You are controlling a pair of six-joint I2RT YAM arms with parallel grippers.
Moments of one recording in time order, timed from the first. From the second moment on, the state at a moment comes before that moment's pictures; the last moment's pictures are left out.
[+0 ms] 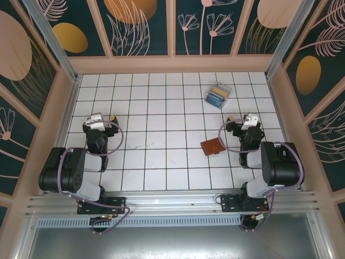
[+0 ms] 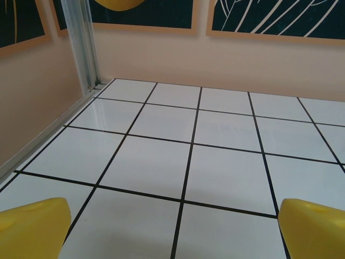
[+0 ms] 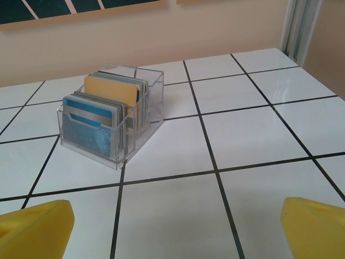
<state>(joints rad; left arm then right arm) -0.03 1.51 0.22 1.15 -0.20 -0.09 -0.03 1.53 0.23 1.09 -0.02 0.10</state>
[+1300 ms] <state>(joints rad) -0.13 1.02 0.60 -0.06 0.23 -0.58 -0.04 1.91 1.26 -0.14 -0.22 0.50</state>
